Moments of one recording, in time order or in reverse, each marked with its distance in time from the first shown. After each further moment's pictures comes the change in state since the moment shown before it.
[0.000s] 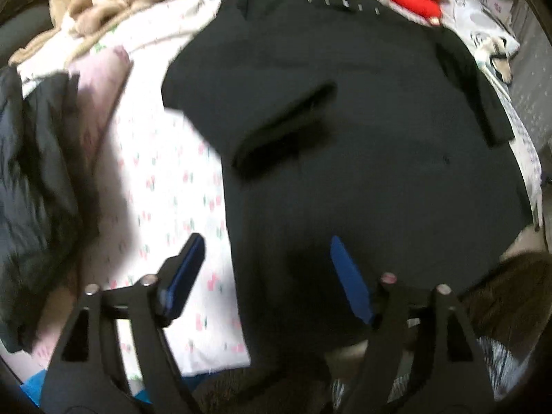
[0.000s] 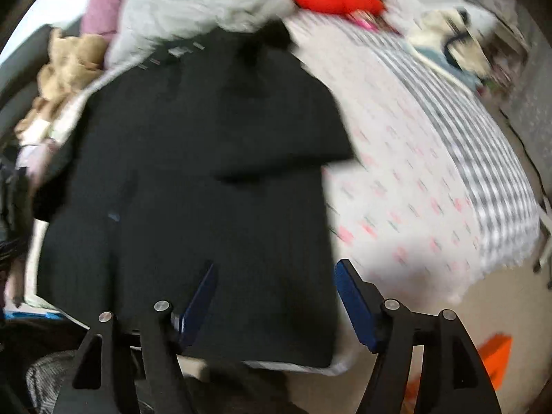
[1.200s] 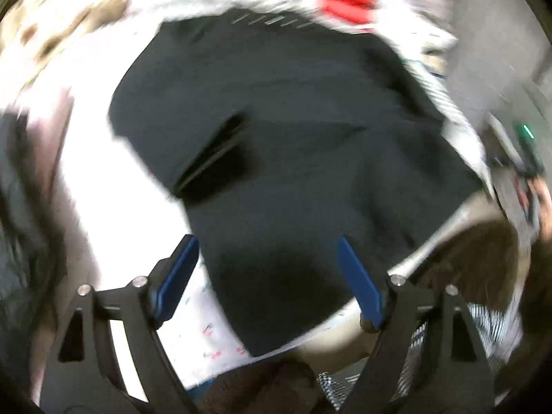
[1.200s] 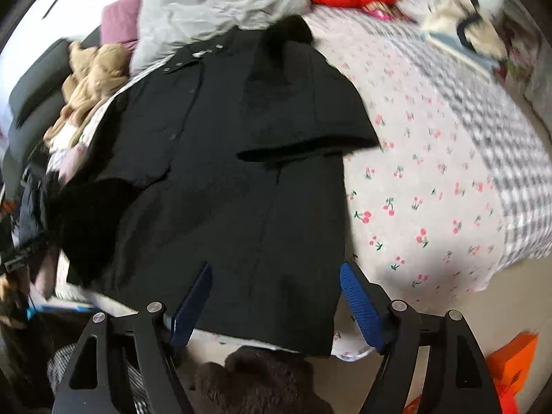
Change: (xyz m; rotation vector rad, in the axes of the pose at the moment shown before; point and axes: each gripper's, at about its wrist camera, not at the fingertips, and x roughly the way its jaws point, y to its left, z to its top) left arm -0.008 0.006 -0.011 0.077 0.008 -0.270; right arm 0.005 -0.069 -0.031 0.083 0.062 0.151
